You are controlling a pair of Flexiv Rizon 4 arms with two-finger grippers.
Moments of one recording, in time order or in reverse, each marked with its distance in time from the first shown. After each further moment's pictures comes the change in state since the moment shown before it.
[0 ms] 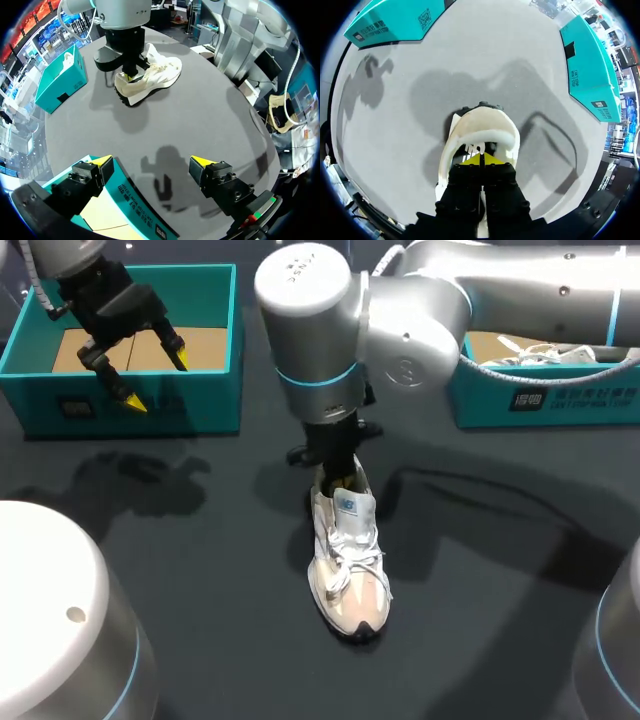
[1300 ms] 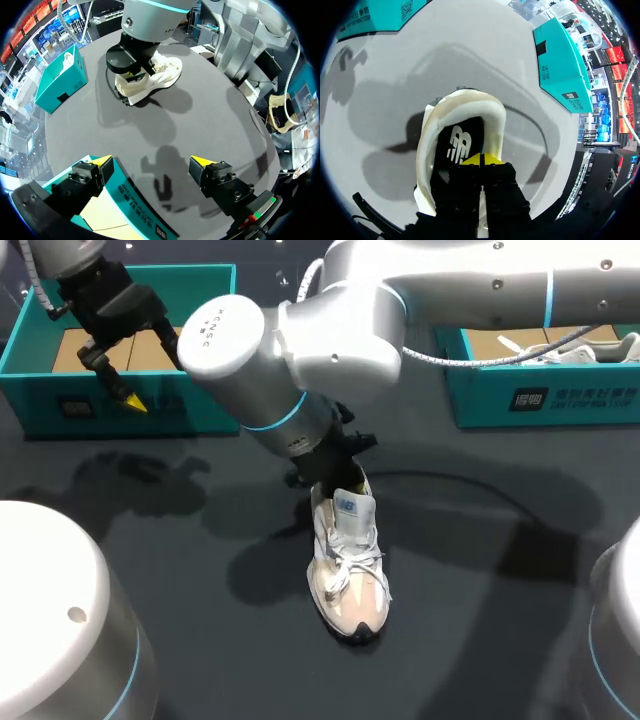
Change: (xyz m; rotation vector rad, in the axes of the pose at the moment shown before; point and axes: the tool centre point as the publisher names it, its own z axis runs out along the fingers) left arm 0.000 0.000 0.000 0.000 0.000 0.000; right arm -0.018 -0.018 0.008 -0.003 -0.323 0.048
